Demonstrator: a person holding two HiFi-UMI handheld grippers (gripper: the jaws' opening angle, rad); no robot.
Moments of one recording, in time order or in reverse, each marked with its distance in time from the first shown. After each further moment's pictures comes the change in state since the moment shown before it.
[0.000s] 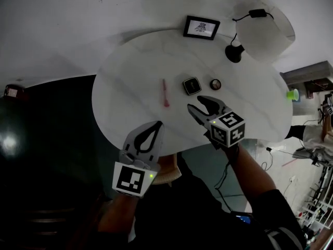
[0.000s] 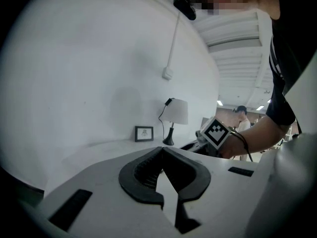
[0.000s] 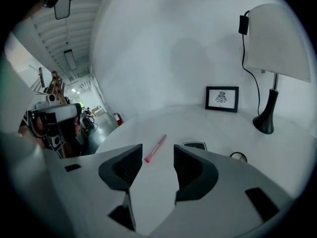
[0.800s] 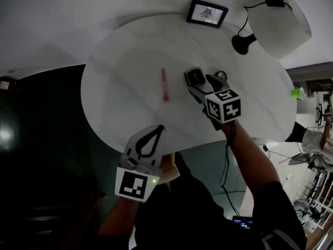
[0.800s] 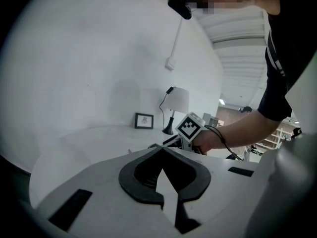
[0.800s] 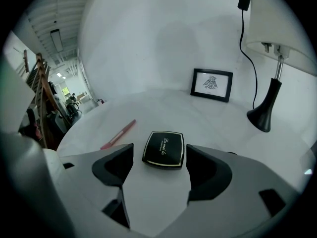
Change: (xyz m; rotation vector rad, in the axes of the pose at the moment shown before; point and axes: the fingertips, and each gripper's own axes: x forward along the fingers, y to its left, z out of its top) left arm 0.010 -0.009 -0.069 -0.029 0.055 0.001; right arm 0.063 -0.078 -0.037 -0.047 0.134 -0.166
